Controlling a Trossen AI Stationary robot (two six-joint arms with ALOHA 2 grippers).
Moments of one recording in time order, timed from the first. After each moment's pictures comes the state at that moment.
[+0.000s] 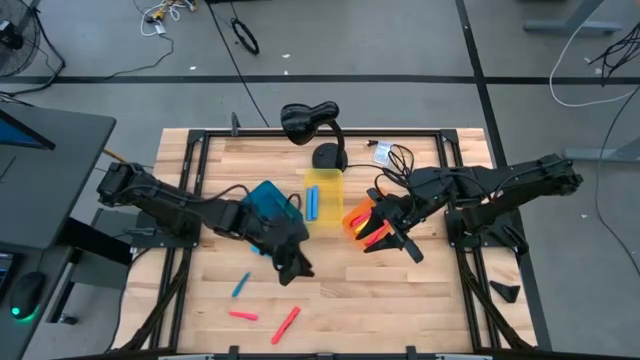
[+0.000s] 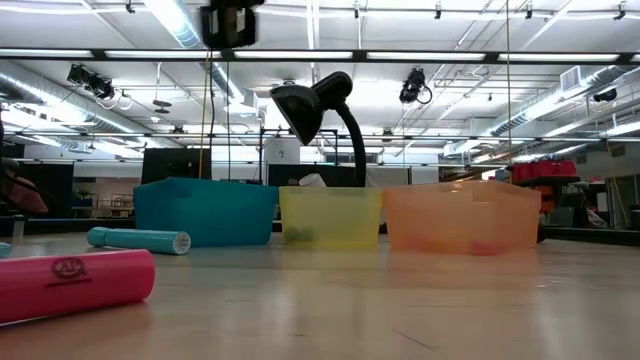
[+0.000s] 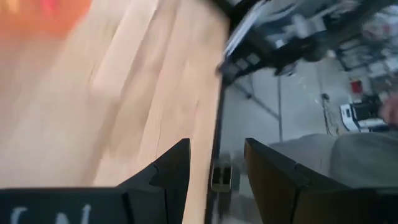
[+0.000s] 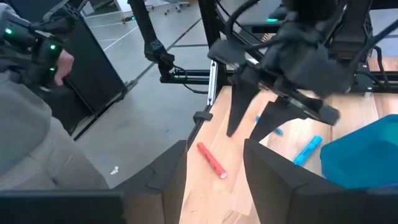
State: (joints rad) left arm -0.29 1.49 1.14 -0.19 0.16 -0.84; right arm 0.21 1.21 1.20 -0.34 -0.33 0.15
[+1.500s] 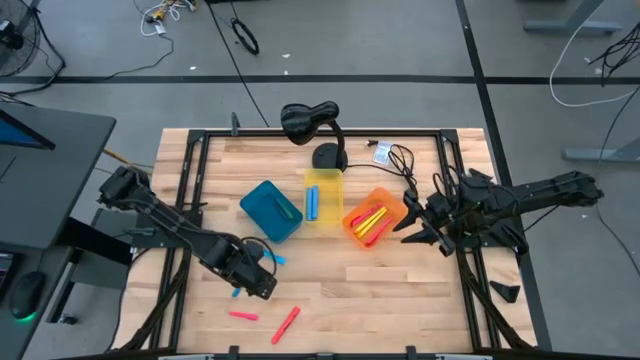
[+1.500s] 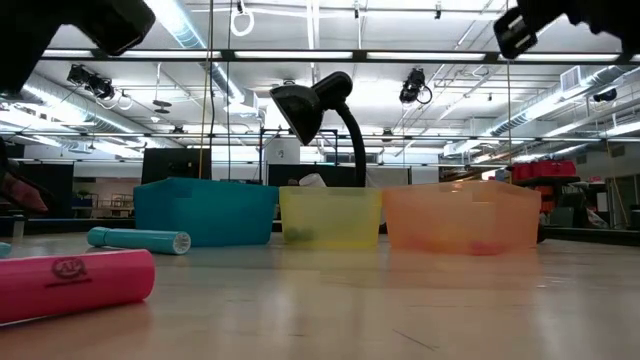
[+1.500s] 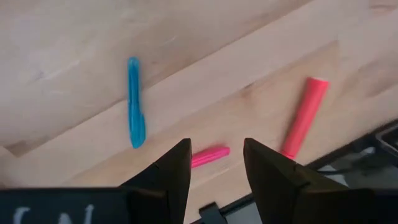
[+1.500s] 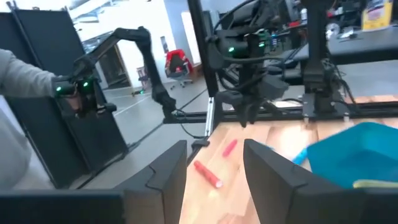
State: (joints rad) left arm -0.57 1.53 1.14 -0.90 0.06 -1.68; right arm 0.13 0.59 0.37 0.24 -0.35 0.23
